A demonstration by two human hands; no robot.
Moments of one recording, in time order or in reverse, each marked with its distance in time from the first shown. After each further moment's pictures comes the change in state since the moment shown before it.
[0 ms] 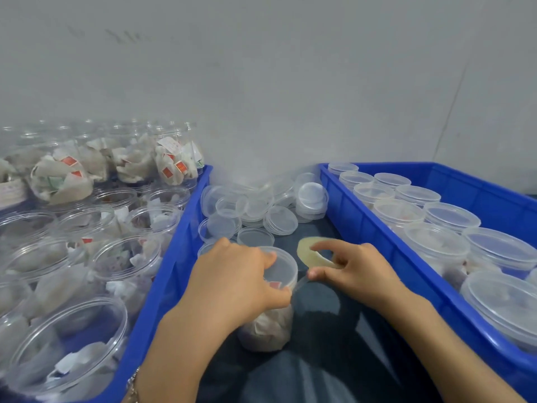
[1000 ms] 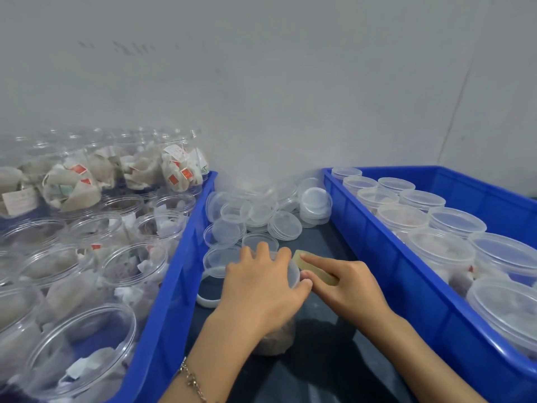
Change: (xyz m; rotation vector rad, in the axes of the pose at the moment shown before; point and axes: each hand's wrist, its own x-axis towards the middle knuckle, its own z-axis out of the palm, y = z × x) left_hand 0.020 0.013 0.033 0.026 -0.027 -0.002; right_hand -0.009 -0.007 0.032 0.100 0.075 0.053
